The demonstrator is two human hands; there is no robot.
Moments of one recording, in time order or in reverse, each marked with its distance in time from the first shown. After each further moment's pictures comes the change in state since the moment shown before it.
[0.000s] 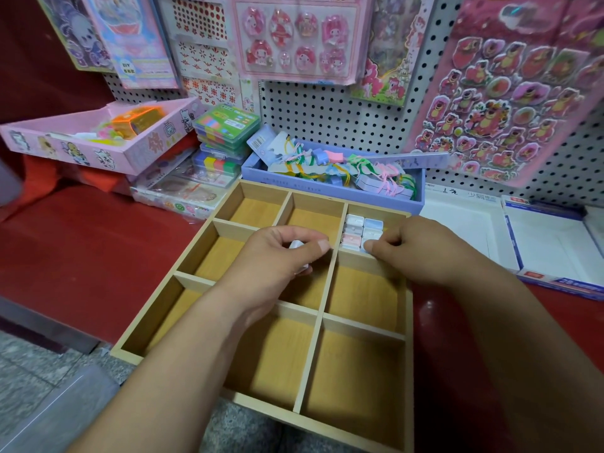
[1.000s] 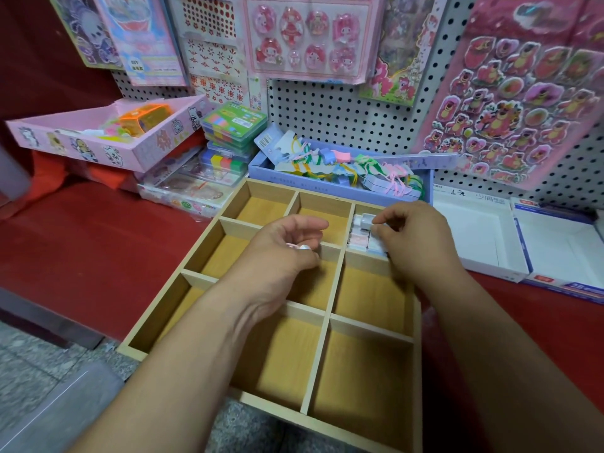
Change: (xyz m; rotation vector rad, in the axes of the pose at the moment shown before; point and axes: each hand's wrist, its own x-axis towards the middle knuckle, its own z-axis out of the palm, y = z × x) left_hand 0.001 0.002 -0.001 -0.111 0.024 -0.002; right_hand 0.027 -0.001 0.033 0.276 0.450 0.043
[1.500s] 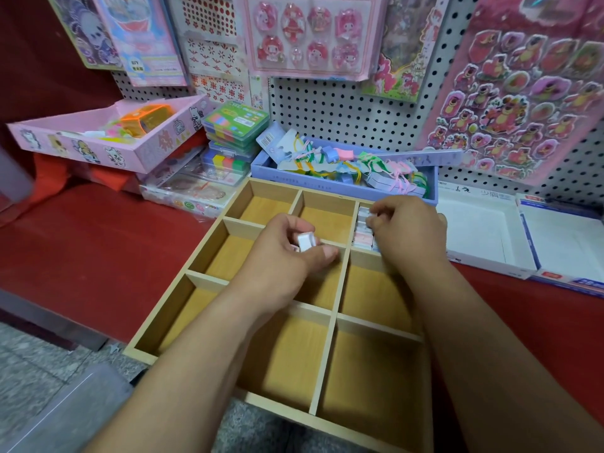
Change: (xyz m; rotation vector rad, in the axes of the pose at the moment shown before) left_hand -0.005 -0.003 -0.006 0.188 0.069 0.039; right_hand 0.013 -0.012 0.017 -0.164 0.064 0.069
